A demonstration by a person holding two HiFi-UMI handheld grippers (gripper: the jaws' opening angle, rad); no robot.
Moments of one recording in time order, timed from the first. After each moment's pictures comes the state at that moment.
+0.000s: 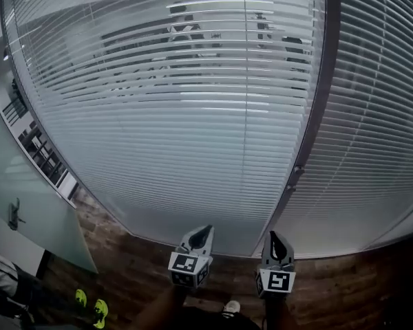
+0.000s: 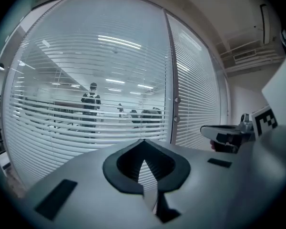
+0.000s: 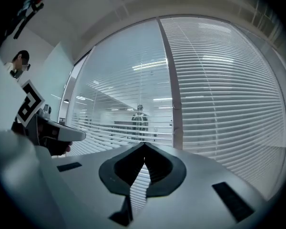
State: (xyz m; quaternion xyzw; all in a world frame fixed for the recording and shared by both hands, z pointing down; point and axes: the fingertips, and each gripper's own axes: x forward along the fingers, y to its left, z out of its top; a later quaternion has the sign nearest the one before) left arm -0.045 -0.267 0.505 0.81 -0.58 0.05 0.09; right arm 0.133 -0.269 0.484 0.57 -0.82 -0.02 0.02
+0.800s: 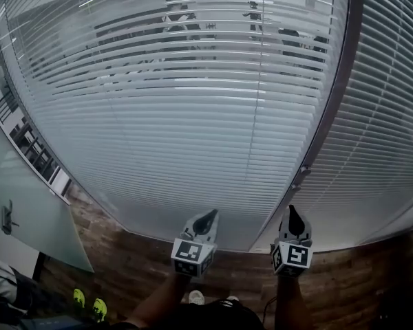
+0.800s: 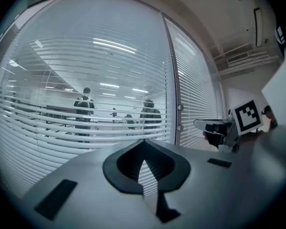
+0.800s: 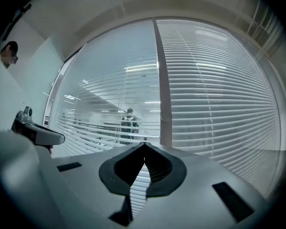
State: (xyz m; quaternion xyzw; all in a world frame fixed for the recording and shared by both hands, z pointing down) left arm -0.049 -0.310 0.487 0.84 -0.55 0.02 0.05; right arm 0.159 -0.338 0.456 0.62 -0.78 -0.03 0.01
